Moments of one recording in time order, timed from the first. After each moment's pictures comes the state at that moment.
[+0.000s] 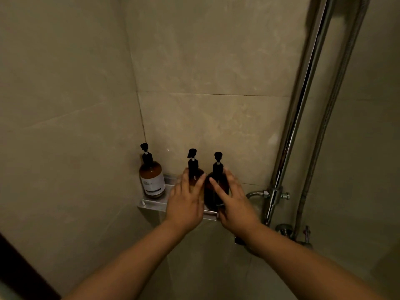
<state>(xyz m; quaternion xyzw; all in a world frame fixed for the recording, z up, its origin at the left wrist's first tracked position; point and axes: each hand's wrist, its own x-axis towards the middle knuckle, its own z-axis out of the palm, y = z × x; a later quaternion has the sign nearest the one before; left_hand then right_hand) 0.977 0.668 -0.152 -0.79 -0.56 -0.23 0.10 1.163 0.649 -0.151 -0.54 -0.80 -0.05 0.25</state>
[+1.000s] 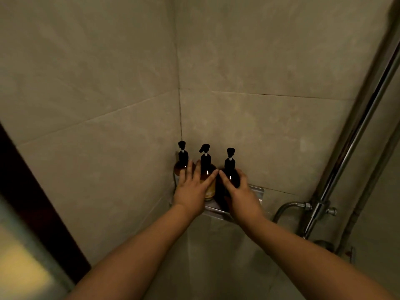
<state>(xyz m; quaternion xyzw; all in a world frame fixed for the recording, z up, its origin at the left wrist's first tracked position) 0.905 0.707 -0.127 -0.77 -0.61 -0.03 0.17 1.082 0.702 -0.157 -0.58 -0.78 -0.06 0.24</state>
